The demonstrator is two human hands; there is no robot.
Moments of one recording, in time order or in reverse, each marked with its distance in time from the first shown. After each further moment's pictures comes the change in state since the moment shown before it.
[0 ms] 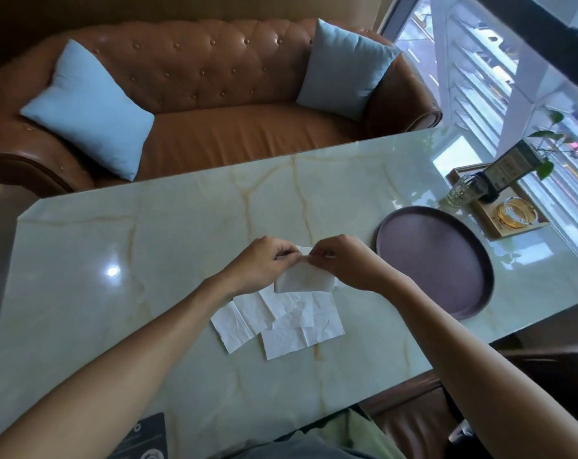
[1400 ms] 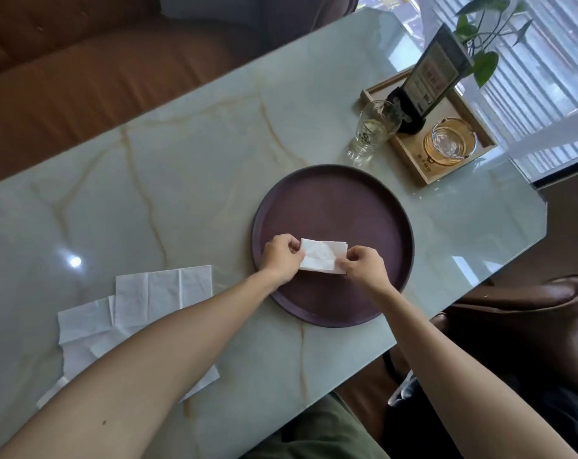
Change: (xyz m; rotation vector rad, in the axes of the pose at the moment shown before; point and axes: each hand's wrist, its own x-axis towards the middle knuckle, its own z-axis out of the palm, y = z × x) left_hand 0.313 0.053 0.328 0.039 0.028 -0.420; right_hand -0.035 0.404 -0.059 0.473 0.260 0.895
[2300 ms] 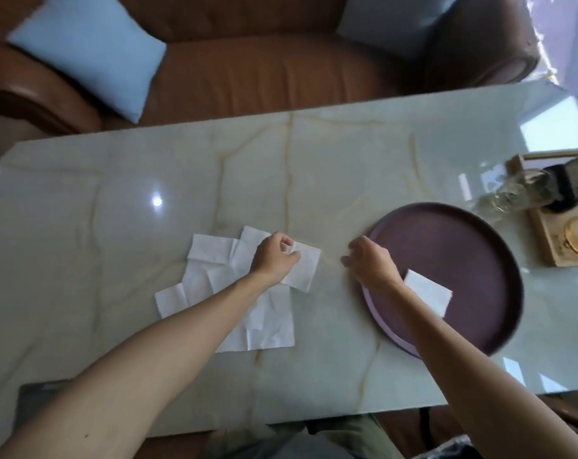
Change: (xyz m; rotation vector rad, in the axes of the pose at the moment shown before) left_hand -0.083 -0.134 -0.160 -0.179 0.298 -0.223; right_hand -0.064 -0.132 0.116 -0.446 -0.268 -0.474
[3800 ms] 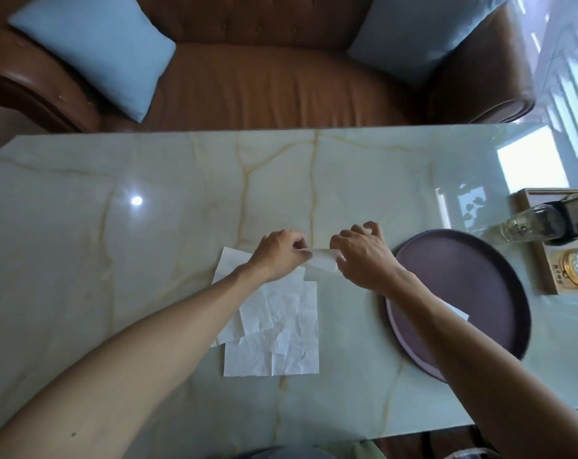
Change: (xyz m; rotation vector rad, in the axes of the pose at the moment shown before) left_hand 0.039 -0.016 -0.093 0.165 -0.148 0.339; right_hand 0.021 -0.119 0.020 -0.782 0.056 -0.551
